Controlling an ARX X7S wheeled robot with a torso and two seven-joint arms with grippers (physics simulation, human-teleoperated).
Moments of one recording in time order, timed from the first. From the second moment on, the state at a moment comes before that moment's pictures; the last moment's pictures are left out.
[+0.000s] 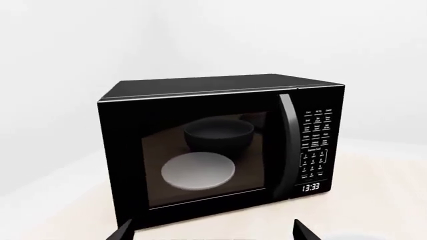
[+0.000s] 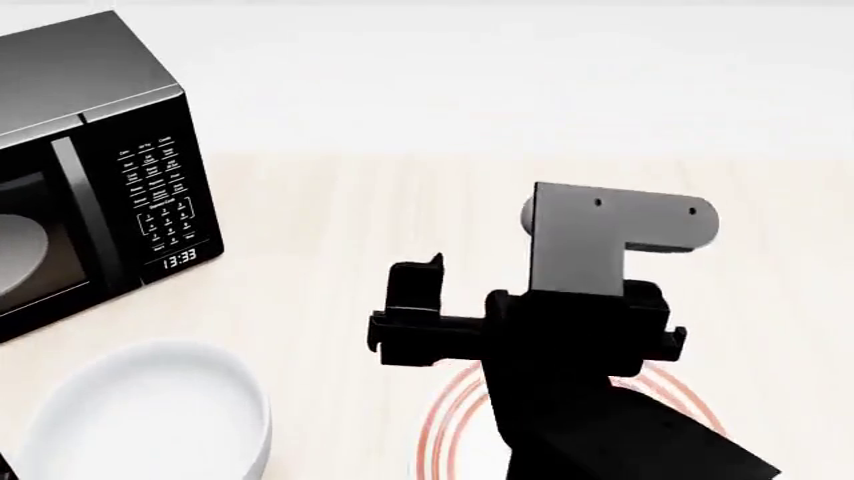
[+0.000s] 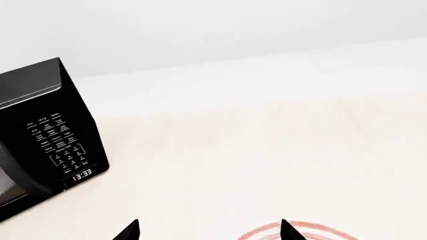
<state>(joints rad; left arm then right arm) 0.01 -0.20 -0.22 0.47 -0.19 -0.43 -0.25 0.76 0.03 0.09 -0.46 0.78 1.48 0.59</state>
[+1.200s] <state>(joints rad) 0.12 -0.22 -0.35 0.54 -0.24 -0.36 -0.31 1.27 0.00 -1.00 0.52 1.97 0.63 1.14</state>
